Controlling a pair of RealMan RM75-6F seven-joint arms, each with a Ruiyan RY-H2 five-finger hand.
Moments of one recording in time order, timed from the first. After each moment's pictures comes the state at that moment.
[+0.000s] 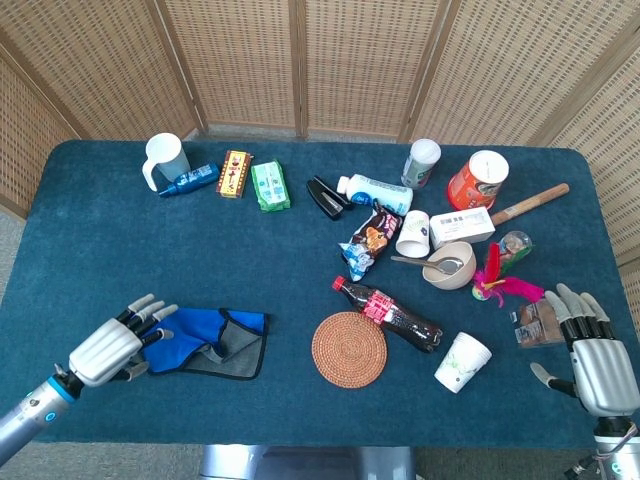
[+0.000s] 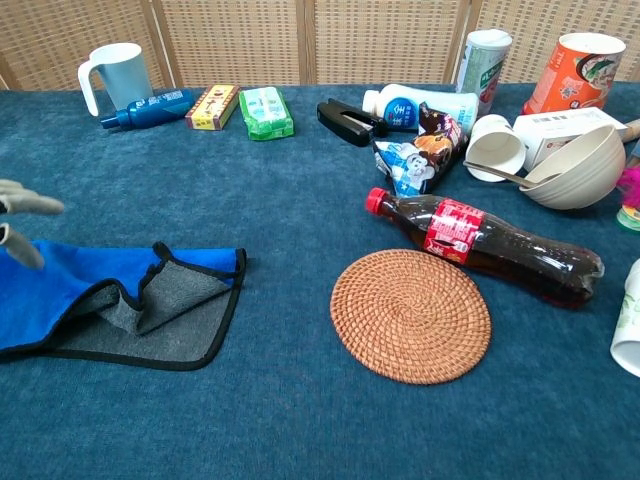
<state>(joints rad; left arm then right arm) -0.40 -1.31 0.24 -1.12 1.90 1.40 -0.22 0.05 -1.10 0.04 -1.66 -1.59 1.54 0.02</state>
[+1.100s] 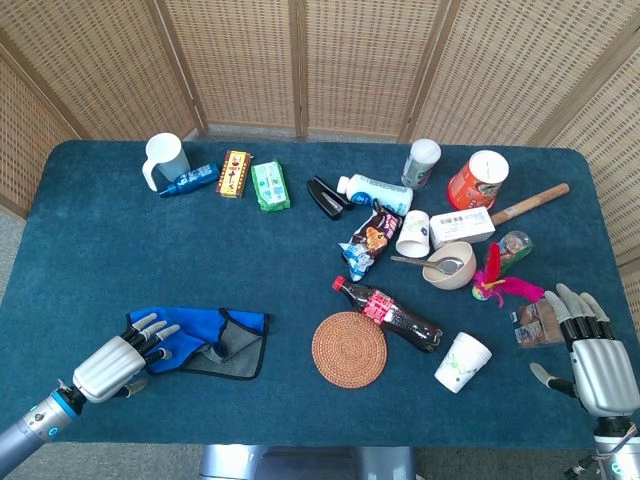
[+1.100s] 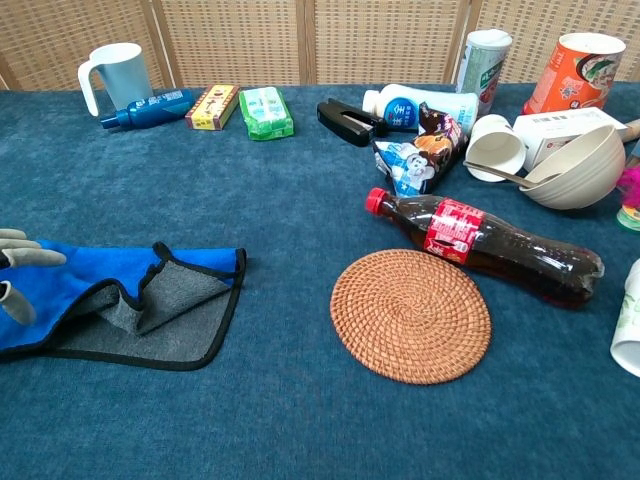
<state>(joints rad) -0.36 -1.38 0.27 -1.04 1.91 1.38 -0.16 0.05 -1.10 0.04 -1.66 -1.59 1.55 0.02</state>
